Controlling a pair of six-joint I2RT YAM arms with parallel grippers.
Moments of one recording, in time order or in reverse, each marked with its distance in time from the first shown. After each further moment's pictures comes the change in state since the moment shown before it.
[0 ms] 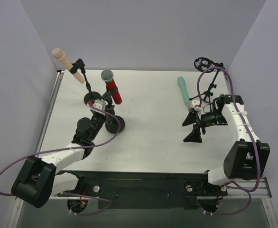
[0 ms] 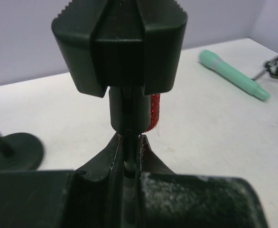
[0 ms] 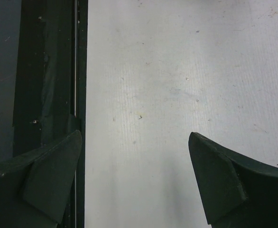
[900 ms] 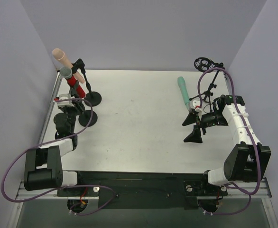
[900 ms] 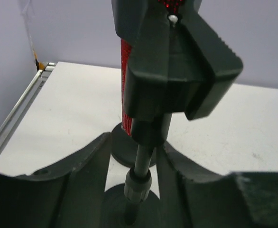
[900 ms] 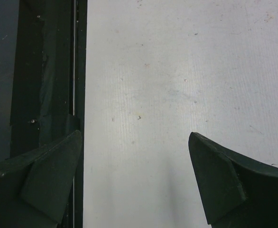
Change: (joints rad) left arm 0.577 0.151 0.013 0.150 0.057 -0.082; right arm 0.000 -0.026 0.000 -0.005 0.000 -0.009
